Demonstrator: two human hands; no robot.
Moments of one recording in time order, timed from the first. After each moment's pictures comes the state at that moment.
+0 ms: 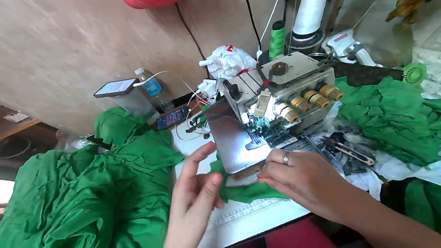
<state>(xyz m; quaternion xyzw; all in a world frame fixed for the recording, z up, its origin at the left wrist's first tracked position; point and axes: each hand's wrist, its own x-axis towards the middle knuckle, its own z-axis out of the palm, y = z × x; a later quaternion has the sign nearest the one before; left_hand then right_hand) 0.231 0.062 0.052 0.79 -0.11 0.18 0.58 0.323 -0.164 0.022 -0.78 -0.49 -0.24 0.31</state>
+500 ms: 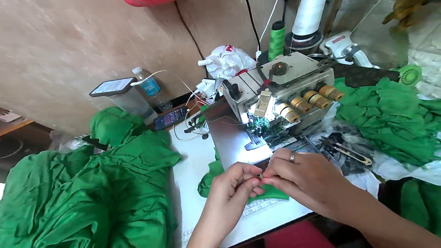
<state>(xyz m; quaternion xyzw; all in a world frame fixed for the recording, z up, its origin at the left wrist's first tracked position) 0.252 0.034 0.017 0.77 -0.17 0.06 0.61 0.325 -0.171 0.014 -0.78 -0.48 -0.23 0.33</state>
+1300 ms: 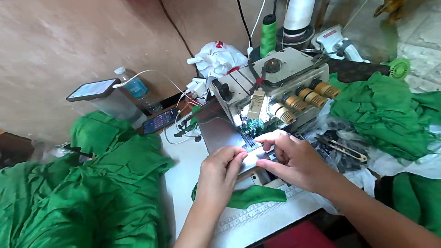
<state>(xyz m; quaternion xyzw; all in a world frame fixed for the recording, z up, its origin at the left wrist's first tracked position) 0.300 0.041 0.013 0.88 -0.15 0.24 0.37 0.359 -0.168 -0.017 -0.79 -0.38 -0.17 0.45</state>
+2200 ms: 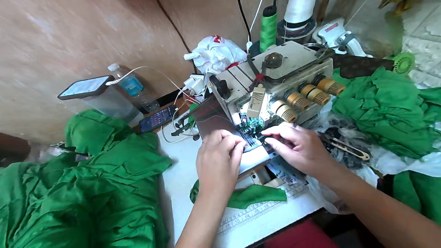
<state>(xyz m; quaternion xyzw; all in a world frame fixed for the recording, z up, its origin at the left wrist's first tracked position) 0.320 0.030 0.010 0.93 -0.06 0.30 0.20 0.379 -0.177 -0.032 -0.82 -0.30 -0.21 0.44</state>
